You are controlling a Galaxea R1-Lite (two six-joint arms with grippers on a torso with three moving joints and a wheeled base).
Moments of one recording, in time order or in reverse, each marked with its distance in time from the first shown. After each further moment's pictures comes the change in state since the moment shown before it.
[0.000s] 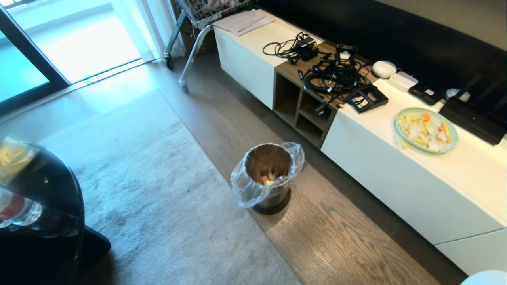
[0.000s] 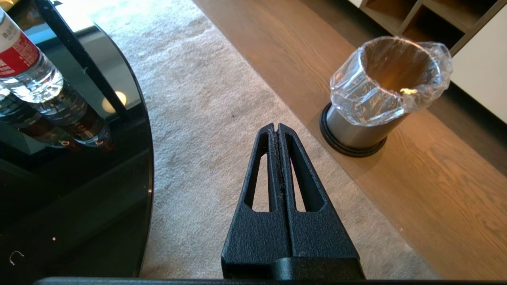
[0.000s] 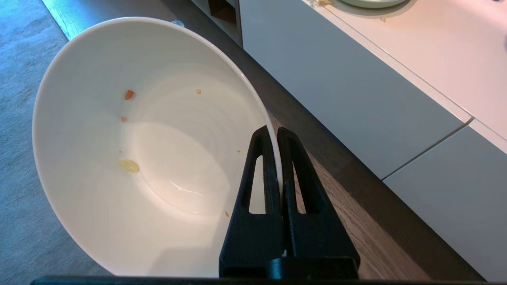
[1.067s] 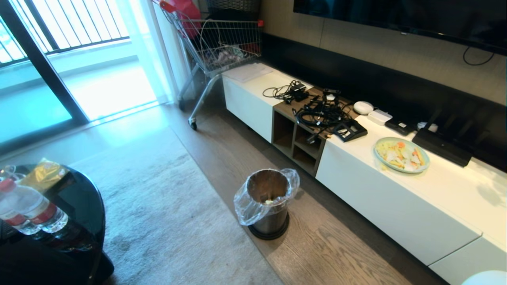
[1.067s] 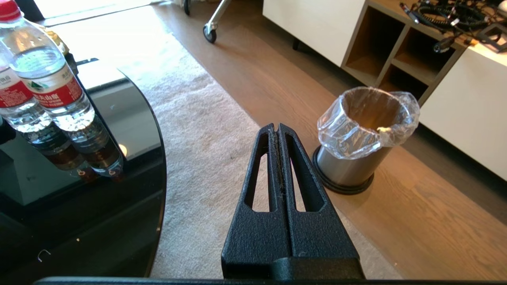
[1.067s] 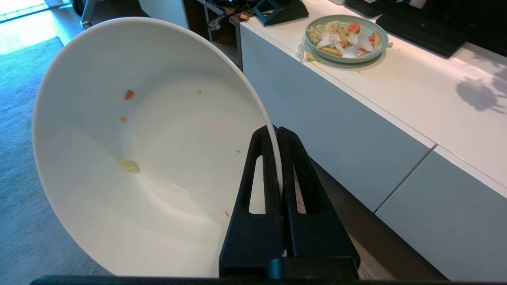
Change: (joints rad) left arm 0.000 0.000 0.000 0.000 0.000 0.000; right arm 0.000 0.000 0.000 0.000 0.000 0.000
